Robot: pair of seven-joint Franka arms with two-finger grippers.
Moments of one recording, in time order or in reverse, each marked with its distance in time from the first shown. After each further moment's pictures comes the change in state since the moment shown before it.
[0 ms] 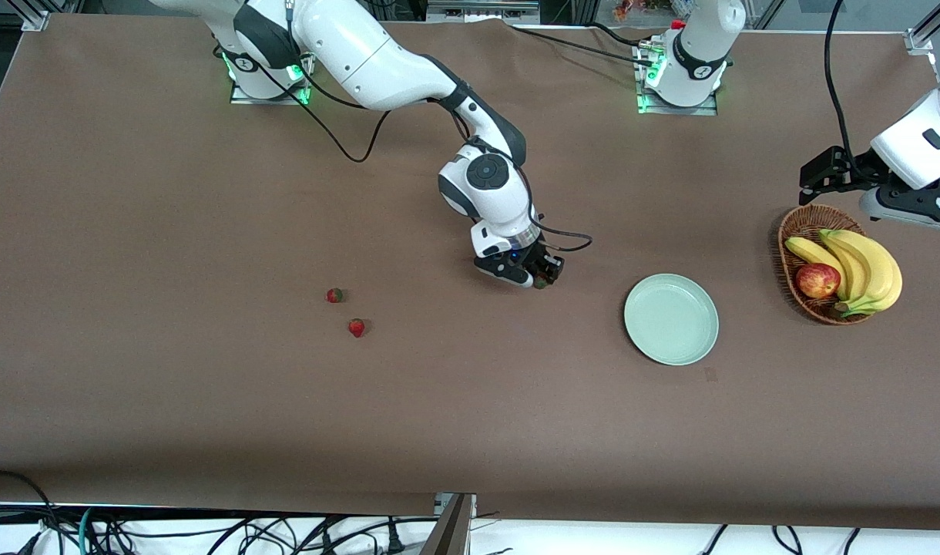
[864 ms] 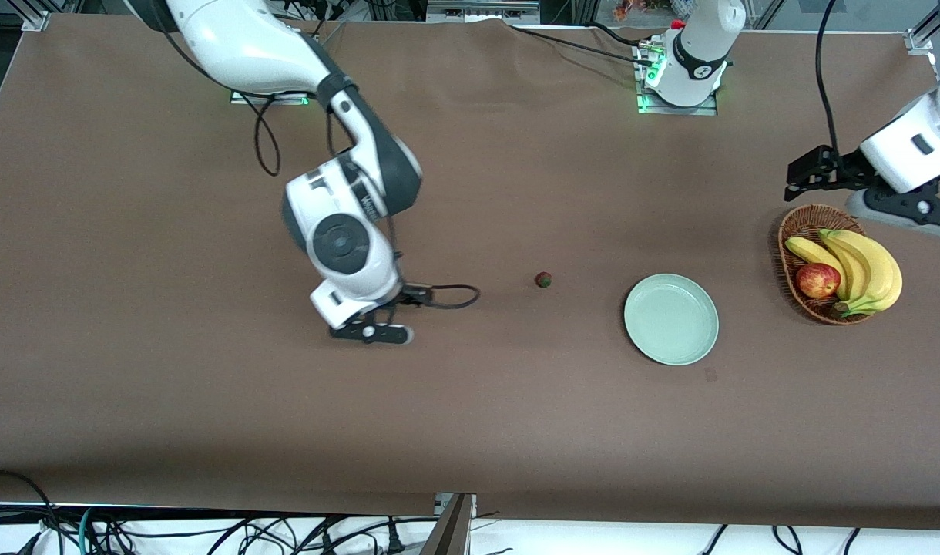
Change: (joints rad) left arm -0.007 0.027 -0.005 -0.024 -0.058 -0.031 0.003; right arm -0.340 -0.330 -0.082 -0.068 0.001 -0.746 -0.861
